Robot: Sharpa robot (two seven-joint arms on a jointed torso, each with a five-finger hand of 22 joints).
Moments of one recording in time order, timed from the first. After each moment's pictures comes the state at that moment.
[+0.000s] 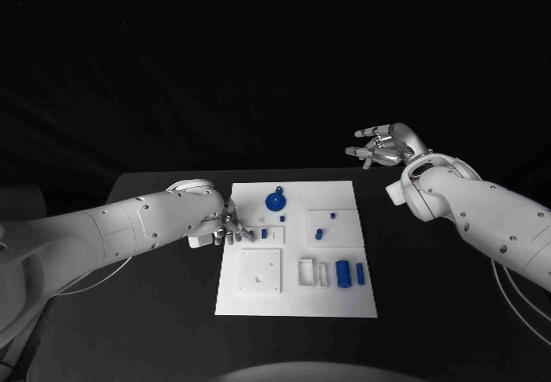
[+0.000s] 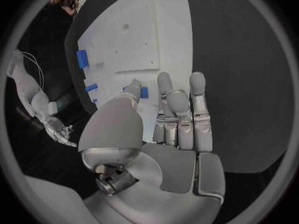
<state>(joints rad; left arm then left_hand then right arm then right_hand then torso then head) 1.23 -0.51 -0.22 1.04 -0.99 0.14 -0.54 1.08 -0.17 0.13 0.14 0.06 1.13 0.03 0.09 0.64 1.47 -0.05 0.48 0.21 1.37 -0.12 1.16 0.49 0.02 1.29 -0.14 0.29 1.31 0.97 -0.67 0.40 1.16 -1.10 -0.40 0.02 1.30 -0.07 -0.12 -0.04 0.48 0.84 0.13 0.06 0.06 1.22 0.02 0.55 0.48 1.25 -0.02 0.62 0.75 0.08 1.28 -0.04 0.28 0.72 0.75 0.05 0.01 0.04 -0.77</state>
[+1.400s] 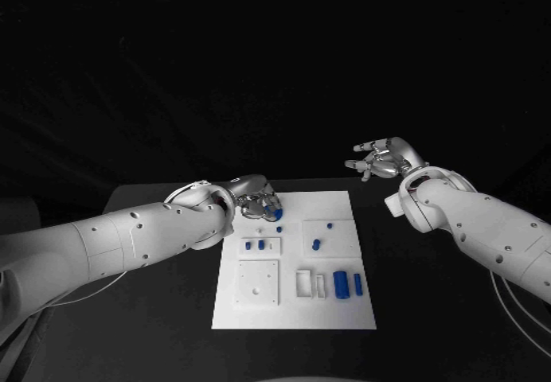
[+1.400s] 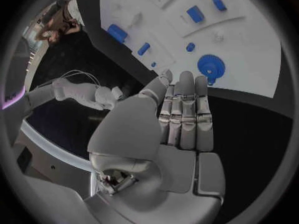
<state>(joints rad) 1.25 -0.54 -0.20 1.15 -1.24 -0.32 0.10 1.40 -0.03 0.19 -0.21 0.13 1.12 0.08 0.06 0.08 1.21 0.07 0.06 0.06 1.23 -0.02 0.81 0.28 0.05 1.15 -0.04 0.11 1.31 0.97 -0.67 0.40 1.13 -1.09 -0.40 0.03 1.31 -0.05 -0.11 -0.07 0.48 0.87 0.13 0.06 0.06 1.22 0.02 0.53 0.44 1.25 -0.02 0.61 0.73 0.08 1.28 -0.04 0.26 0.70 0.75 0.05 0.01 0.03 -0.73</state>
